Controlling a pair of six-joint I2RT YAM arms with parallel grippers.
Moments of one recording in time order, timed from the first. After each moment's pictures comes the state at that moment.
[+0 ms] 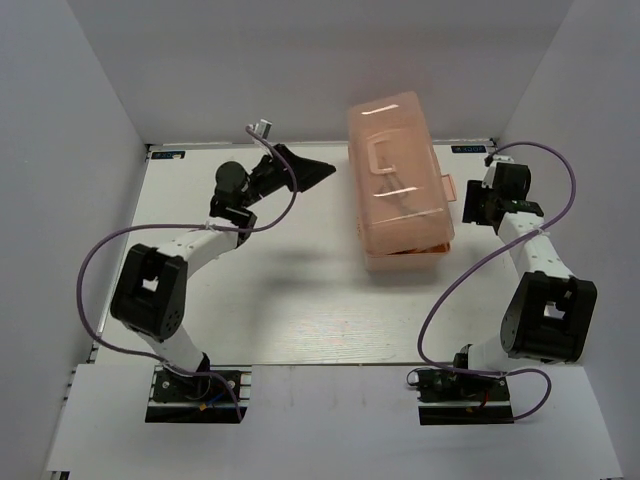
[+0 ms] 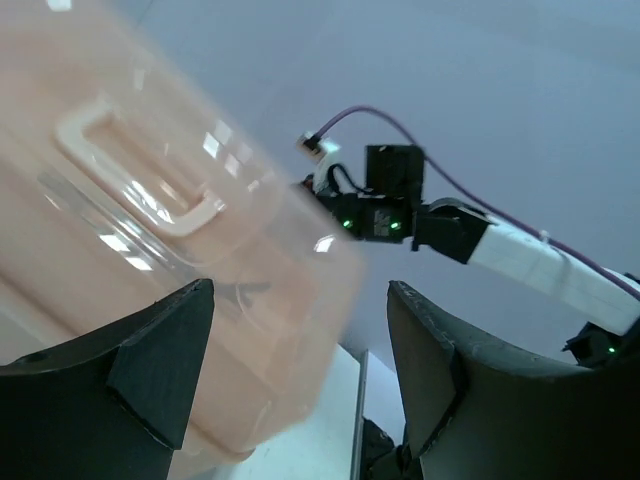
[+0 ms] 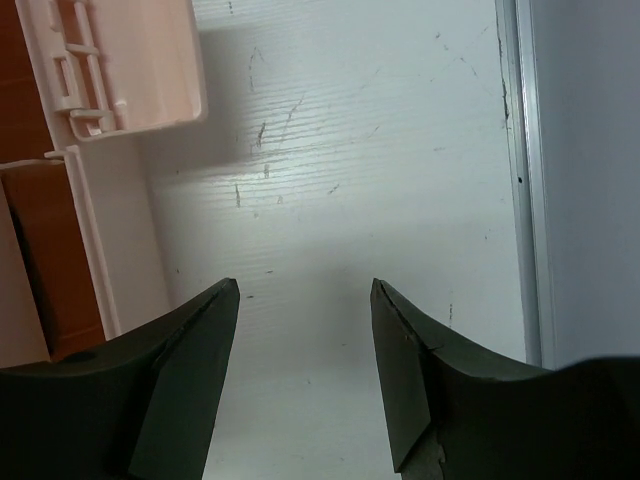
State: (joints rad) left arm -0.40 1.68 1.06 0.96 0.68 -0.99; right arm -0.12 1.47 1.09 -0.39 0.02 -0.07
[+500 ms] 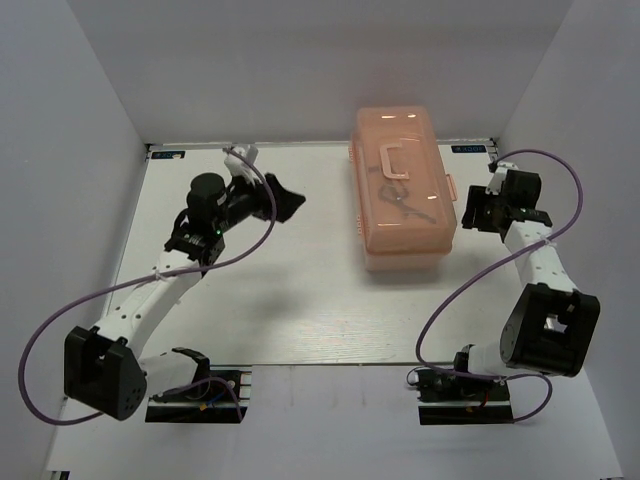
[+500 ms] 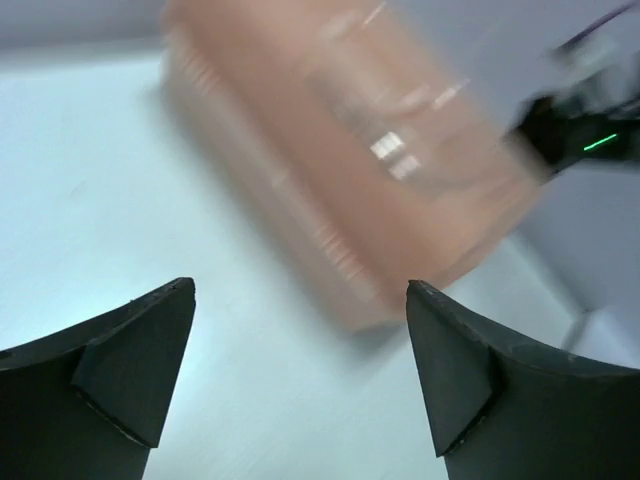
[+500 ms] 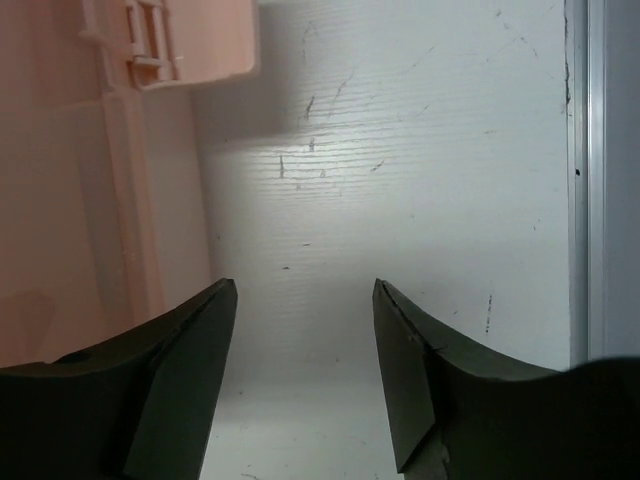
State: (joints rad) left arm -0.37 1.20 0.96 0.17 0.41 -0.38; right arm -0.18 1.40 1.03 -0.41 -0.15 -0.07
